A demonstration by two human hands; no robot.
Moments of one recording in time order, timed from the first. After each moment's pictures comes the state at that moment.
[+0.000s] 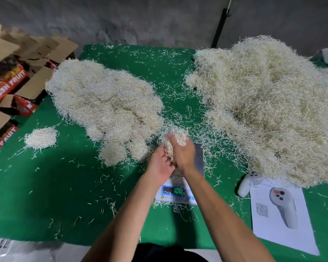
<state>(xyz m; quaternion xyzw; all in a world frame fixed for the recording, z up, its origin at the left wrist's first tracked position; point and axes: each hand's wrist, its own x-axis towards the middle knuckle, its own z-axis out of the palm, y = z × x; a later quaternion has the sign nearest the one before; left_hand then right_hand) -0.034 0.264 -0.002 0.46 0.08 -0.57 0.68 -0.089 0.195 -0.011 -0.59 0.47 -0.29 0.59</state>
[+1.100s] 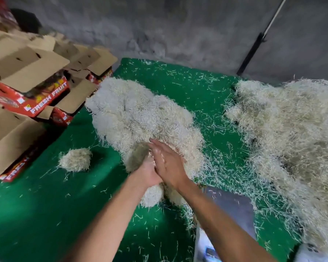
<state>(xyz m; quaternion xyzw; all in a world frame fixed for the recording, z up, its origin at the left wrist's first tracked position) 0.208 0.295 0.057 0.56 0.05 -0.59 0.59 0.143 0.220 0.017 -0.91 0.12 -0.23 0.32</state>
